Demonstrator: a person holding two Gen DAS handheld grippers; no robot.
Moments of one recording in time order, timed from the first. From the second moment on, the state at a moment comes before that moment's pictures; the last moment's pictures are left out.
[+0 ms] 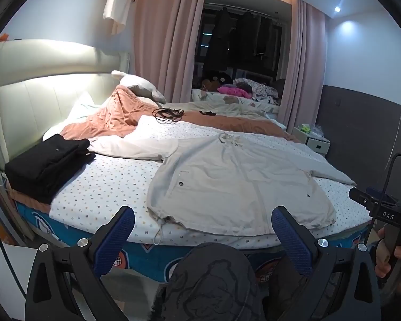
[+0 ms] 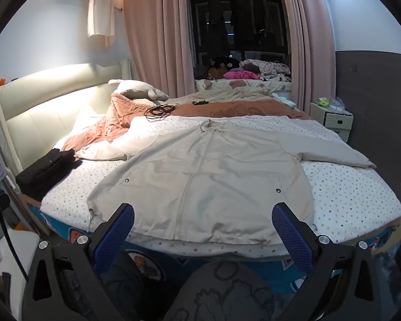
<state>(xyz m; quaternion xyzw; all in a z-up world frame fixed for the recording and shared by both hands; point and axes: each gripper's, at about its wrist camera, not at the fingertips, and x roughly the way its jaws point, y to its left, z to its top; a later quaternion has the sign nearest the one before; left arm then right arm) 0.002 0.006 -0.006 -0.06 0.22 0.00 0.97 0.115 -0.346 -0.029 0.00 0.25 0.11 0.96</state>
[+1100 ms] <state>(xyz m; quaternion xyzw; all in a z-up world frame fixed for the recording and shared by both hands) -0.006 0.013 -0.001 -0.07 0.21 0.01 0.97 0.114 -0.347 -0.024 -0.01 0.24 0.10 0.97</state>
